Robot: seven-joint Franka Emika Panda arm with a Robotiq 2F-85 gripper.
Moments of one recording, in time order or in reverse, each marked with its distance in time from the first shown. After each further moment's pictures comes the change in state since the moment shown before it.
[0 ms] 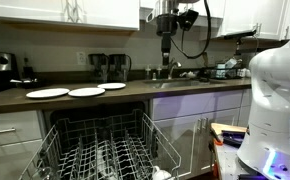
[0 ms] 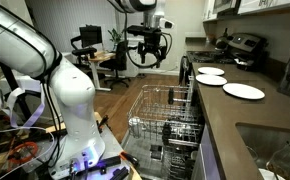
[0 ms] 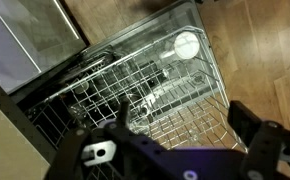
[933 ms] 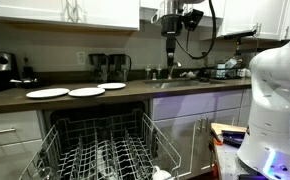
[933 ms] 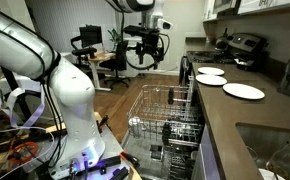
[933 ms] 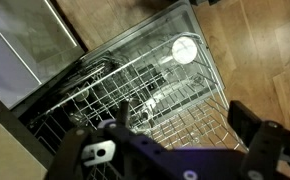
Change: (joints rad) arm -0.013 -0.058 -0.012 -0.041 0.006 -0.024 0.026
